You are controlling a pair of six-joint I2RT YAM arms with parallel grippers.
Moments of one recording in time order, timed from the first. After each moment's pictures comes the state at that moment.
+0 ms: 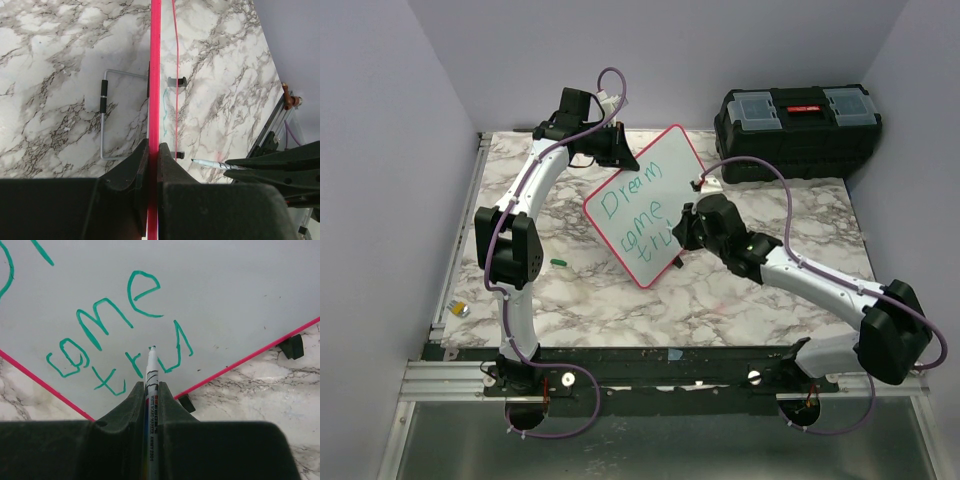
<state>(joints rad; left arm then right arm) -0.26 2.05 1.99 -0.70 0.76 -0.17 0.75 1.35 0.92 -0.10 0.20 0.41</state>
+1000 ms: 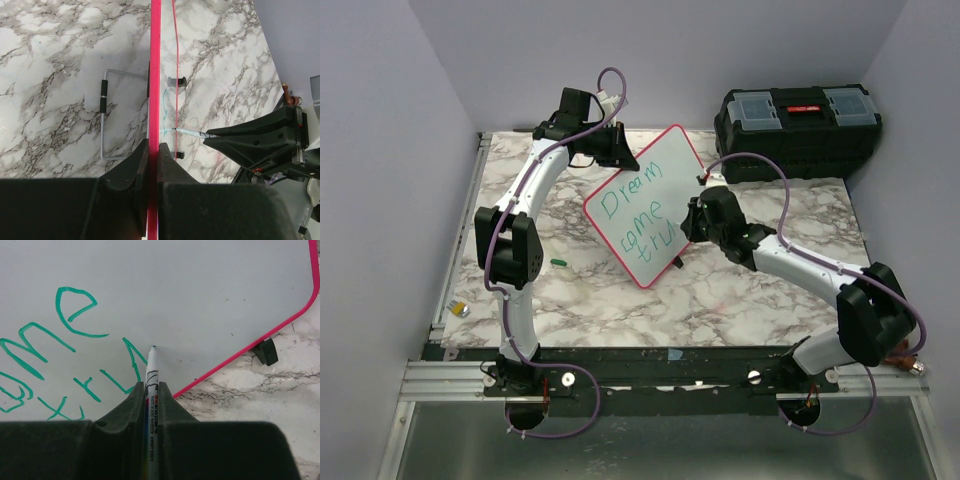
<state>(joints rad) -0.26 2.05 1.99 -0.70 0.76 -0.17 0.63 1.47 0.93 -0.05 0.17 0.39</state>
